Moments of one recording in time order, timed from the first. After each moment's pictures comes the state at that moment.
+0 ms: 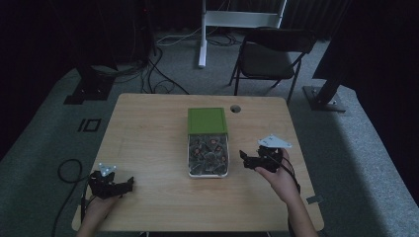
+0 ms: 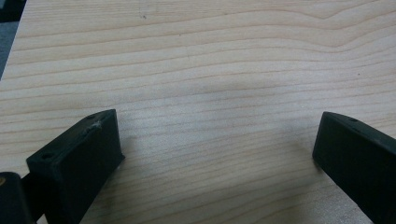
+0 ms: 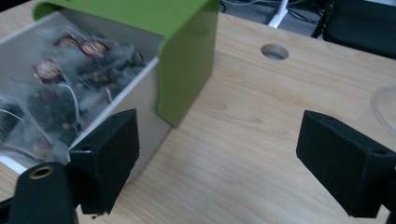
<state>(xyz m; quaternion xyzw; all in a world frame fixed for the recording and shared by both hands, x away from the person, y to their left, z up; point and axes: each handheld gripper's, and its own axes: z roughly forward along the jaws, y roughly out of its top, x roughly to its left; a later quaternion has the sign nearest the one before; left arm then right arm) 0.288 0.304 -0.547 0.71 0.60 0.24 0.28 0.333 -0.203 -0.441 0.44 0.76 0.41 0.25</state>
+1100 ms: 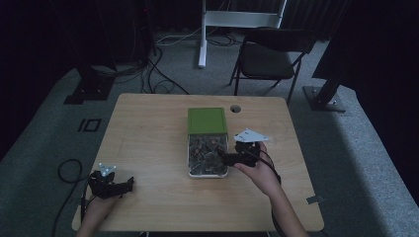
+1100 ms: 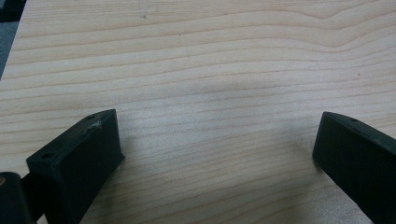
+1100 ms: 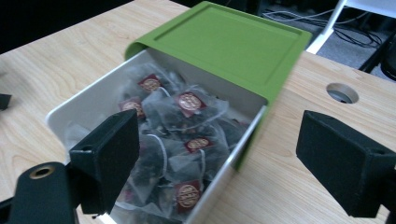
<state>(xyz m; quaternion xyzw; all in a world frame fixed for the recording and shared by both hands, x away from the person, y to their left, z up) 0.288 0.304 -0.547 0.71 0.60 0.24 0.28 0.341 -0.141 -0.425 0.38 0.78 0.44 0.22</state>
